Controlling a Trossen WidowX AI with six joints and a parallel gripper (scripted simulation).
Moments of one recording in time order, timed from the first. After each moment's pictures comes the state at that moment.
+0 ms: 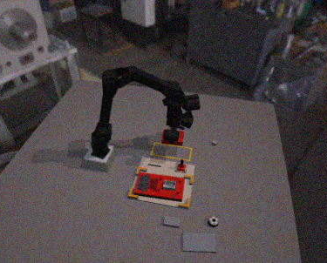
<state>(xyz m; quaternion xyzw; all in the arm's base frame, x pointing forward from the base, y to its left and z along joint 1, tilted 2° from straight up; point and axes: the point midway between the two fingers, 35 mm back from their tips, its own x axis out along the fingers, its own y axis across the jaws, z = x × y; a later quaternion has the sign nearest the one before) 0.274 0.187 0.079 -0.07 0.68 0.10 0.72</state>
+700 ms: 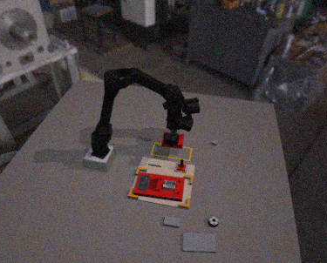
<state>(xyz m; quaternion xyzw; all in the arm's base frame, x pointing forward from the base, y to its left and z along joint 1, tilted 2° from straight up) 0.276 0.188 0.061 -0.07 0.68 0.10 0.72</state>
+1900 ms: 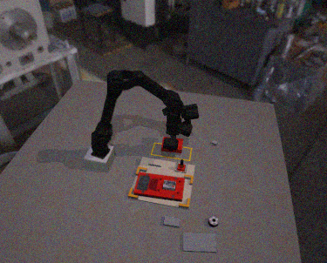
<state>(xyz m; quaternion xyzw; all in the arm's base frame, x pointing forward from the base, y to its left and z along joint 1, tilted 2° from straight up) 0.276 0.189 0.029 -0.07 0.68 0.10 0.72</state>
